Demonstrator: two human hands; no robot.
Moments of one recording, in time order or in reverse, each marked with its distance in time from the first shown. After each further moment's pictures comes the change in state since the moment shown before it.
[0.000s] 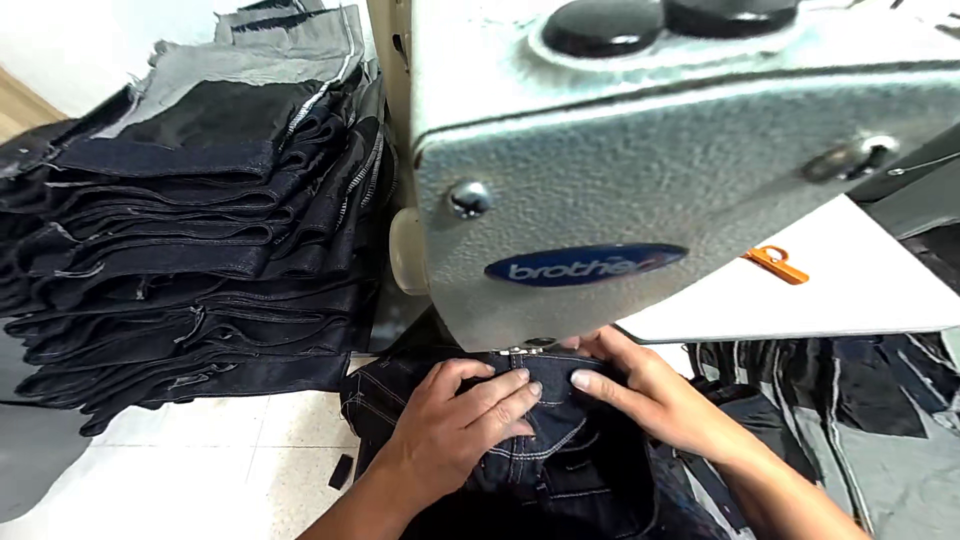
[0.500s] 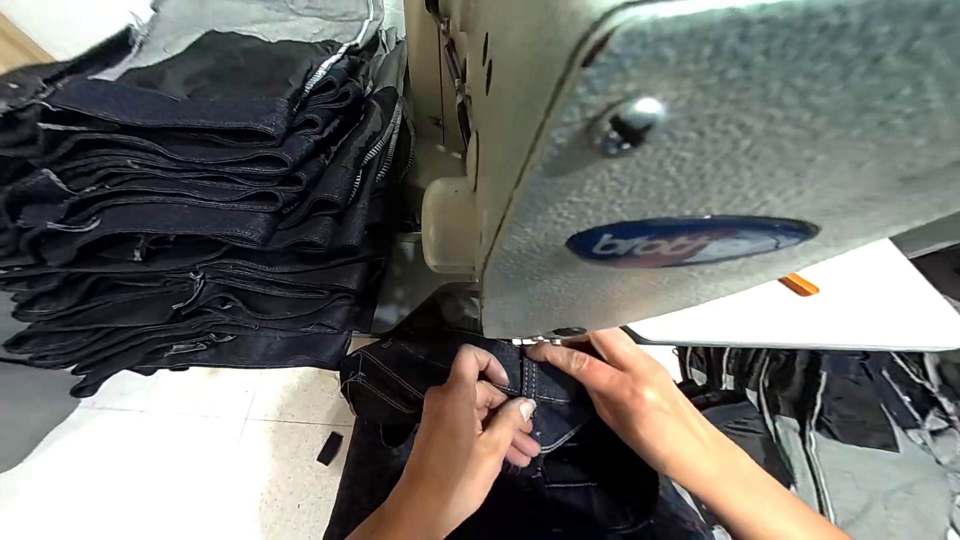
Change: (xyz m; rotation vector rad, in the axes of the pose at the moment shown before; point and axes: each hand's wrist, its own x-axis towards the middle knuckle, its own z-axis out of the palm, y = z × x) left_hand 0.031 0.051 -0.025 -0.905 -0.064 -1.093; right_hand 0.017 -0.037 0.025 -0.557 0.178 -0.418
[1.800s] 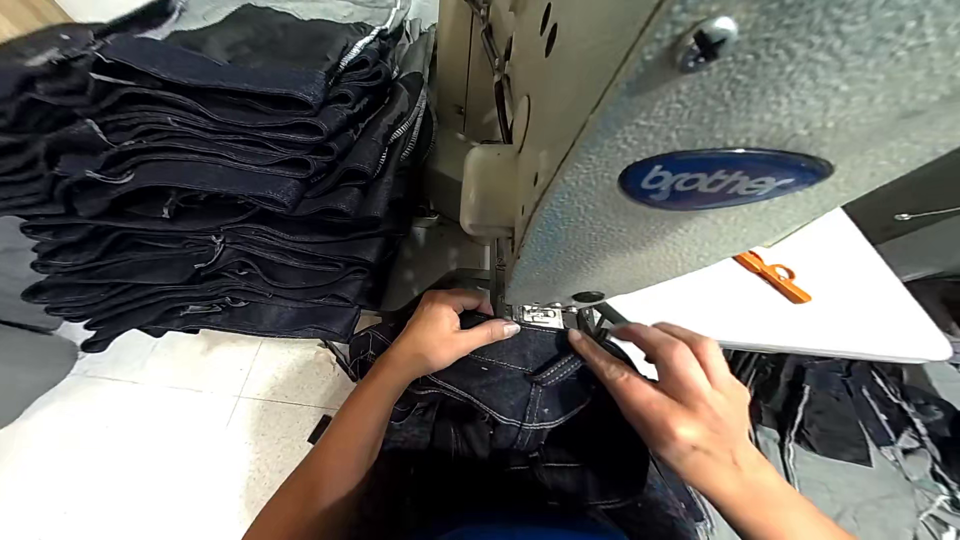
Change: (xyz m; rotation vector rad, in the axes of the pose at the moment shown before) left_hand 0.066 -0.034 -0.055 0.286 -0.091 0.436; right_hand -0.016 -0.016 -0.024 -0.408 0.113 -0.151
